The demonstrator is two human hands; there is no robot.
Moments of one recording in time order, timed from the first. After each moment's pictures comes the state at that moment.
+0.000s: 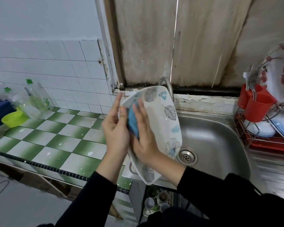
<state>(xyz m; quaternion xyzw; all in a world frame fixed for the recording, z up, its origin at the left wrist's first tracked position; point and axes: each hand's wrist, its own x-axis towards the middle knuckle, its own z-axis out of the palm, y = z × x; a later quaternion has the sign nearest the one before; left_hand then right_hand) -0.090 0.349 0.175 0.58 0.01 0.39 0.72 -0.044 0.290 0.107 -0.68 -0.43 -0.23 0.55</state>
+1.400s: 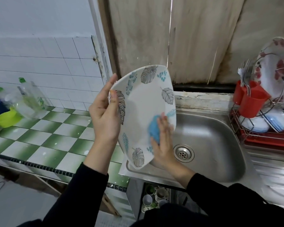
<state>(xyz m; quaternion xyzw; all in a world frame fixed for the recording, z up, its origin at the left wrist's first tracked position) -0.088 0.356 0.206 0.59 -0.03 0.39 0.71 -0.009 0.230 0.027 -0.75 -0.31 -0.29 0.50</state>
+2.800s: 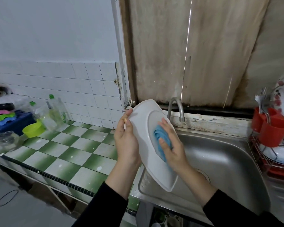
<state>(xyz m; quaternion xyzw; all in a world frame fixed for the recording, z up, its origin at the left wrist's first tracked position) -0.090 0.343 0.216 0.50 0.17 0.34 0.78 -0.008 0.241 0.111 -0.68 -0.38 -0.15 0.61</state>
